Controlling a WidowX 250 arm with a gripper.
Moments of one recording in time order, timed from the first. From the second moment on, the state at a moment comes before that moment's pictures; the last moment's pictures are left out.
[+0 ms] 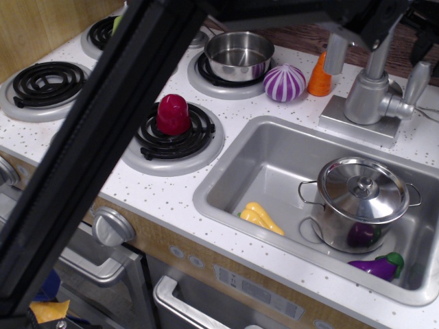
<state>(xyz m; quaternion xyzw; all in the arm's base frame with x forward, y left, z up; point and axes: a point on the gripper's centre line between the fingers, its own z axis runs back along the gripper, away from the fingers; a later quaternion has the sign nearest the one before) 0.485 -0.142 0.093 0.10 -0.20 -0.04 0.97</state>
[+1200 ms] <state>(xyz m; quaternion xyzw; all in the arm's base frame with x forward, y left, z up) 0.435 -0.137 0.054 0.11 -0.17 0.02 0.98</state>
